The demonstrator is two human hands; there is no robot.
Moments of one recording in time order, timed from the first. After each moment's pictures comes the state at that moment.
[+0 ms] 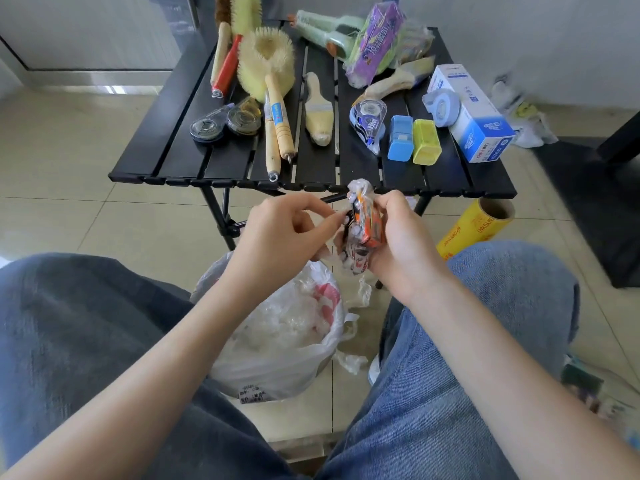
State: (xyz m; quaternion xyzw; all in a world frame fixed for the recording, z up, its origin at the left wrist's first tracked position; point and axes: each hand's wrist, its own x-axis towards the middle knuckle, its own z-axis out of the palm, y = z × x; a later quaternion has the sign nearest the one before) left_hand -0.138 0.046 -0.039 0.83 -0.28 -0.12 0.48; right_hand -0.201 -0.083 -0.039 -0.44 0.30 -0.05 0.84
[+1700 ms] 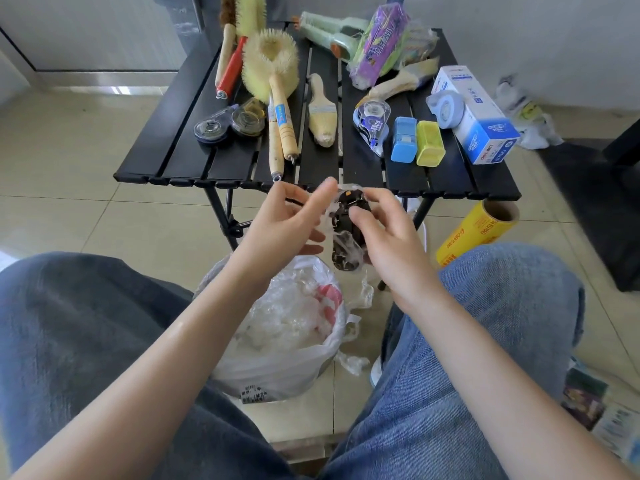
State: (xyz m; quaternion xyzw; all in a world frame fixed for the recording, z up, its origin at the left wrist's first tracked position) left_hand -0.133 0.037 -0.035 0.75 -0.10 -0.26 0.60; right_hand -0.207 -0.079 -0.055 -0.72 0.21 -0.14 0.64
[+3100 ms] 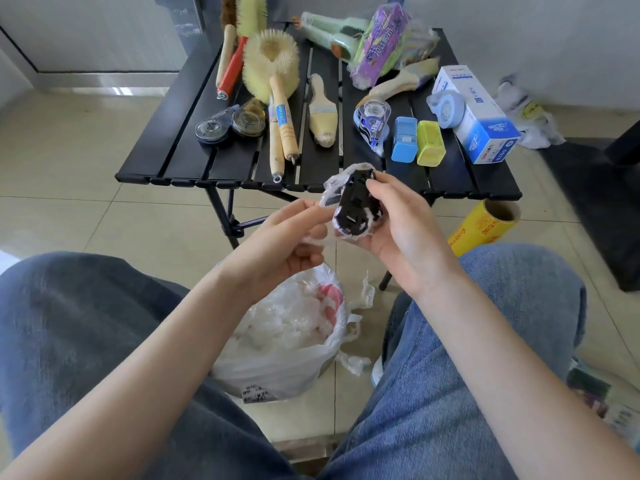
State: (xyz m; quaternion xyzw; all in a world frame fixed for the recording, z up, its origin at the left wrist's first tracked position) left_hand -0.132 0.044 -0.038 0.62 -0.09 -0.42 0.66; right_hand -0.195 -0.093 -0.040 -0.52 0.21 -0.10 0.82
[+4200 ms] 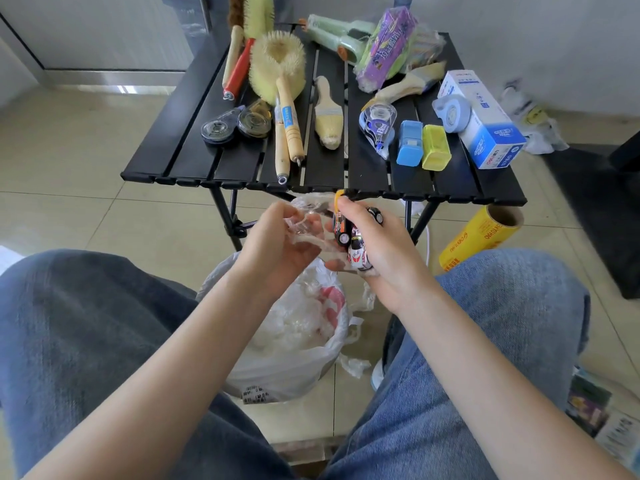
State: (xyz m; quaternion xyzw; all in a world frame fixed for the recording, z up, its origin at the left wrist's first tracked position) left_hand -0.124 0.036 -0.049 0.47 0.11 -0.37 0.79; right_hand -0.196 -0.071 -0.052 -0.57 0.26 -0.05 0.78
